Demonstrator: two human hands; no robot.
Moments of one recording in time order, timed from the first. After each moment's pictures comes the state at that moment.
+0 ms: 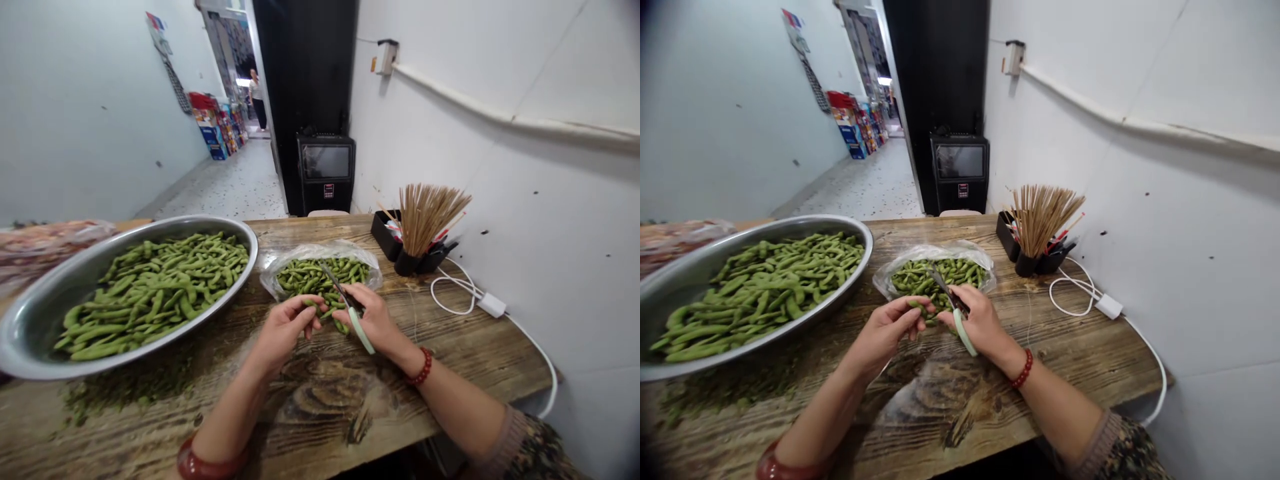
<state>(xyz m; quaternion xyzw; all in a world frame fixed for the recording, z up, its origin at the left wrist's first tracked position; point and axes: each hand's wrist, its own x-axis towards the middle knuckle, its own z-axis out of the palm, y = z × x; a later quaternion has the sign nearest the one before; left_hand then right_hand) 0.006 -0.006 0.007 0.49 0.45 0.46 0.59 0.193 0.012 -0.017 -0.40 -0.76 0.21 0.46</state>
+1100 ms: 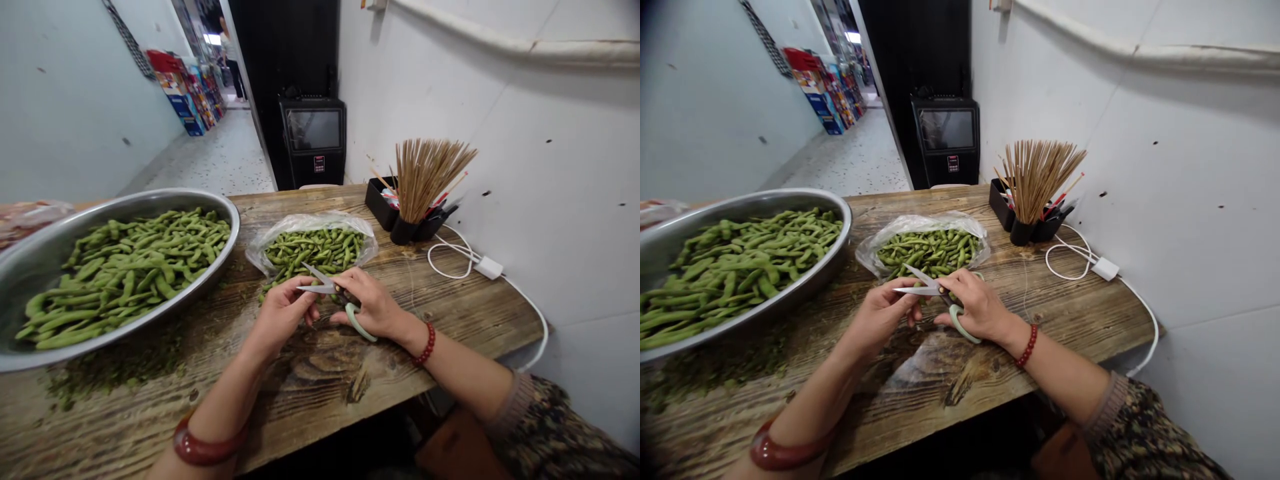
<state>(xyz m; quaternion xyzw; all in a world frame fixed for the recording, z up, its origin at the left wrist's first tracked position) 0.015 -0.013 -0.007 0.54 0.47 0.41 0.56 0.213 -0.008 -0.036 -0.35 -0.85 0.16 0.36</state>
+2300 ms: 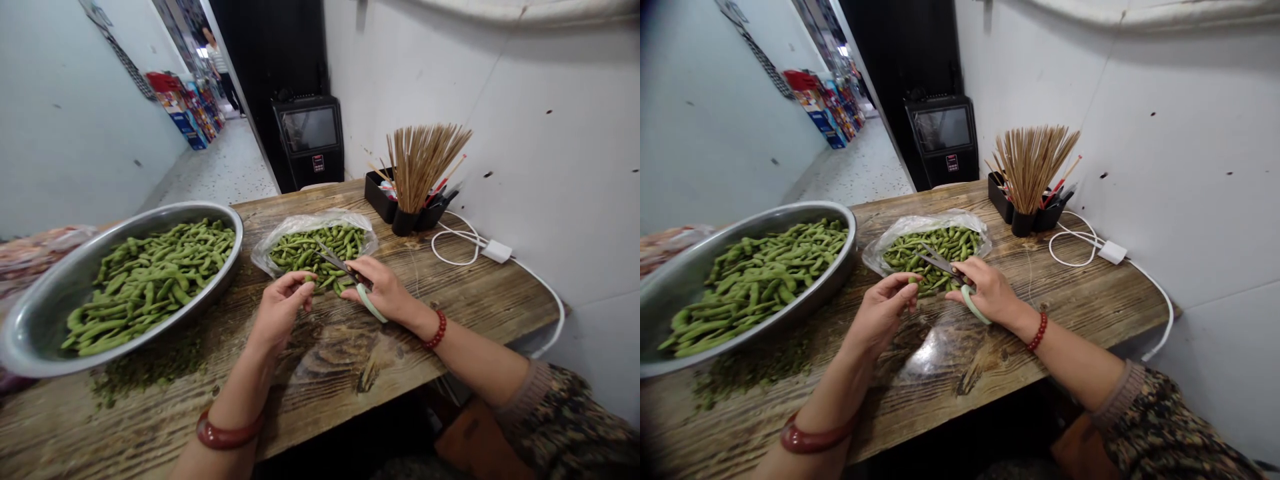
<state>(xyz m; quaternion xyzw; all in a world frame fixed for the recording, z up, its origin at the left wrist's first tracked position) 0.010 -0.010 -0.003 0.51 0.48 0.48 0.54 0.220 -0.005 -0.035 -0.39 -0.79 0.17 0.43</state>
